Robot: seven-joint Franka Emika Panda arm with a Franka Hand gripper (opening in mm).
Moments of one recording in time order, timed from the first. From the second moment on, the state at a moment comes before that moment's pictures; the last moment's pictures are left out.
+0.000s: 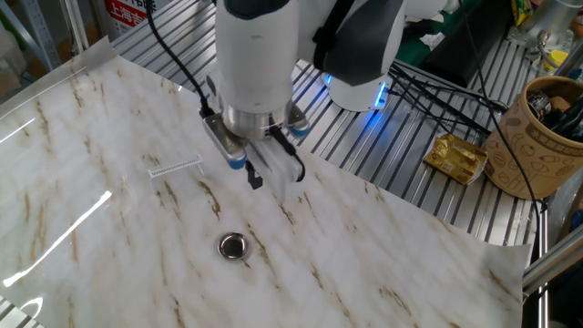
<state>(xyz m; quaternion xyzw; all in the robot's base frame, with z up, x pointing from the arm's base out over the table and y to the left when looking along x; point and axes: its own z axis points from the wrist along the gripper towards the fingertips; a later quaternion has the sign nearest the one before) 0.562 0.012 0.273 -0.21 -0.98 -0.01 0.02</state>
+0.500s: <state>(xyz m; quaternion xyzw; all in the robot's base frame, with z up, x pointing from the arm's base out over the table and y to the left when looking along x) 0.573 -0.005 0.244 -0.19 -0.98 0.00 0.02</state>
